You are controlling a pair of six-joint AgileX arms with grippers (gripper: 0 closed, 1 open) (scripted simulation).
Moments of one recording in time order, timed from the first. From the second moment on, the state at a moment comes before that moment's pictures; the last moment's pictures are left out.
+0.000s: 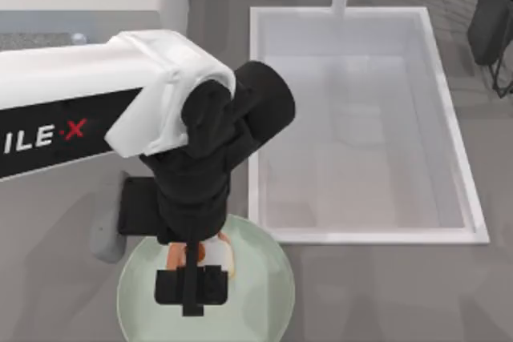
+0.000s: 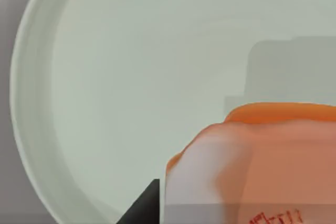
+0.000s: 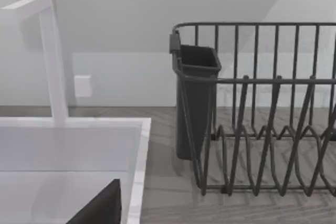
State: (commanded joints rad) left arm -0.80 1.74 1.23 -1.09 -0.03 -2.35; right arm 0.00 0.00 0.00 0.00 0.00 0.00
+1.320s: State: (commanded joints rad) left arm -0.79 1.79 1.11 -0.91 -0.03 -2.35; right arm 0.00 0.00 0.00 0.00 0.00 0.00
